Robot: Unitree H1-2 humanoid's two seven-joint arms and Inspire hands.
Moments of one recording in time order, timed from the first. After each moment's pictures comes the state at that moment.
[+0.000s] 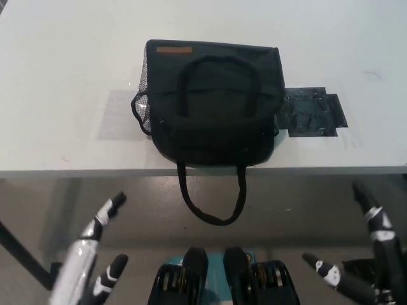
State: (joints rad) left_arm 0.16 0.19 -0.07 -0.55 0.35 -0.14 -0.03; right_arm 0.13 -0.09 0.03 -0.37 -0.23 -0.33 -0.01
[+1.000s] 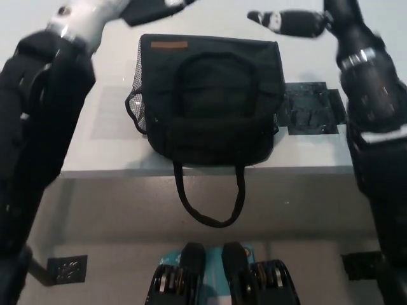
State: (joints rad) left_arm -1.03 0.36 -0.22 0.12 0.76 0.08 -0.25; right_arm -0.97 -0.14 0.06 0.22 -0.40 0.15 0.10
